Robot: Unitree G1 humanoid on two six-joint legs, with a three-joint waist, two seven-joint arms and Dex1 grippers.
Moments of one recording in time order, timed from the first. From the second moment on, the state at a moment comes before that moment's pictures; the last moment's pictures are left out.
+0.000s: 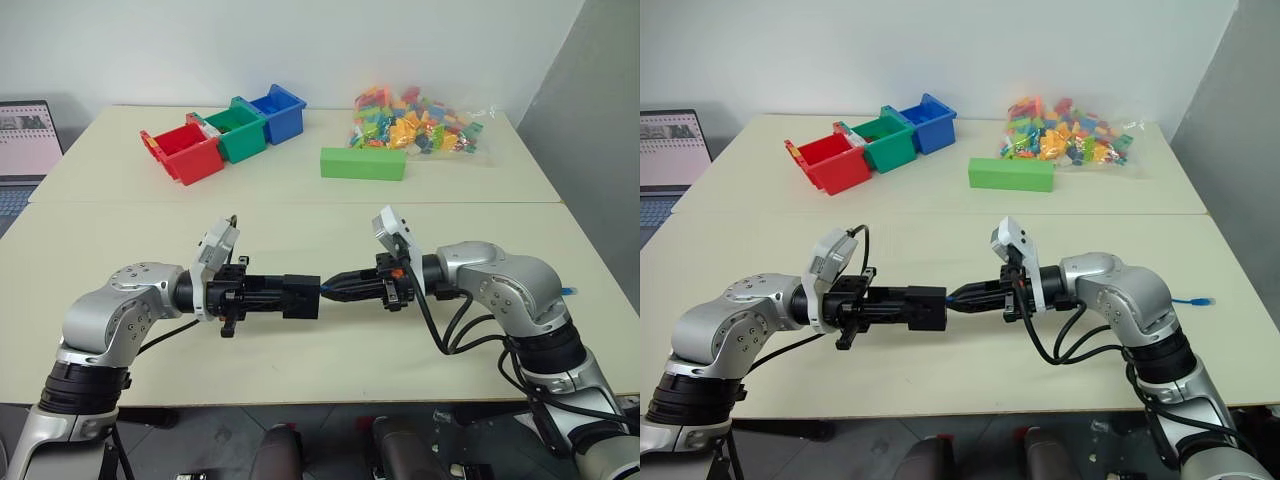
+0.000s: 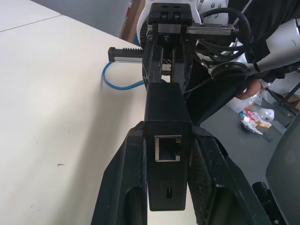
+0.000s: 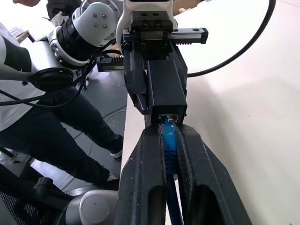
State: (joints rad) left arm -0.38 0.77 0.03 -0.12 -0.74 0.69 -1.36; right arm -0.68 -0.44 0.24 -0.23 0.64 0.95 1.02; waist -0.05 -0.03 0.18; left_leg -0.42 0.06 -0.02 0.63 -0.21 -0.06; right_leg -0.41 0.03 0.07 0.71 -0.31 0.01
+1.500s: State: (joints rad) left arm -0.53 0.43 0.16 0.28 -0.33 0.19 -0.62; right arm -0.68 -0.40 0.17 -0.08 0.26 0.53 0.69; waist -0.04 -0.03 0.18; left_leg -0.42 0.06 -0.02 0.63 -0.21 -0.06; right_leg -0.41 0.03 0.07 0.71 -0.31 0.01
